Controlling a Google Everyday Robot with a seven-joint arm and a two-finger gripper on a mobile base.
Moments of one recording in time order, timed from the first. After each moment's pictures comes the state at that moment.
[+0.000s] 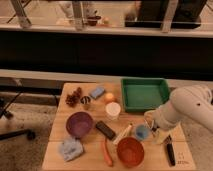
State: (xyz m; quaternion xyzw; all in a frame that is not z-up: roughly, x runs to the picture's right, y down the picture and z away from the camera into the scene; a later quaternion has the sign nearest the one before) arm 0.216 0.179 0.648 -0.29 -0.14 -0.06 0.95
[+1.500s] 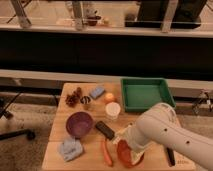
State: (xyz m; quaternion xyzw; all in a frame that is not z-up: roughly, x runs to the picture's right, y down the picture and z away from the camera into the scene) arm 0.088 0.254 0.622 -0.28 -0.22 -0.23 0.91
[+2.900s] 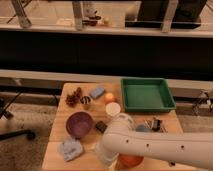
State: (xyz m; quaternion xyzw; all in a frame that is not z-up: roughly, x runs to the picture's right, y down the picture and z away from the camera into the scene) arm -0.032 0.312 0.630 -0.30 -0.27 -0.32 0.86
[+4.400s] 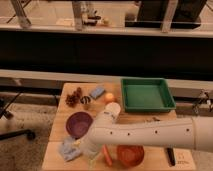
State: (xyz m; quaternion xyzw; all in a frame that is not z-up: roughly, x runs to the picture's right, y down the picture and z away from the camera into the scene) arm -0.114 0.307 0.670 -0.28 -0.33 -0.29 0.85
